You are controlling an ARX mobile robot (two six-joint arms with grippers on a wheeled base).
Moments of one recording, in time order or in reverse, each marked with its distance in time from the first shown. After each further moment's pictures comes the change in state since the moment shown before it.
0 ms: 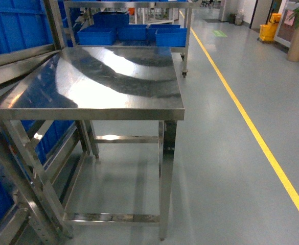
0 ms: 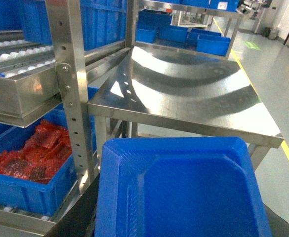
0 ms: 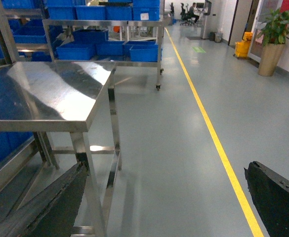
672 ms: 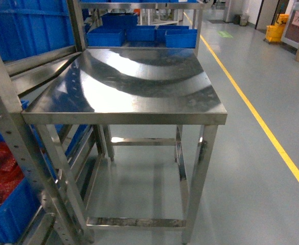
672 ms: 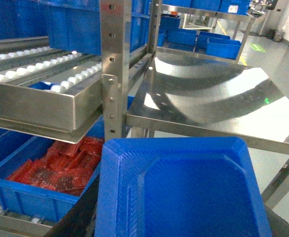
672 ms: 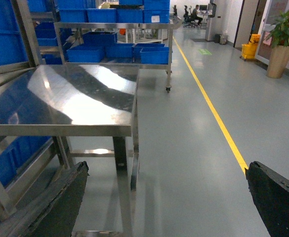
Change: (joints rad) left arm 0.000 0.002 0.000 -0.003 0.000 0.000; right arm 0.000 0.000 0.000 -0.001 0.000 0.000
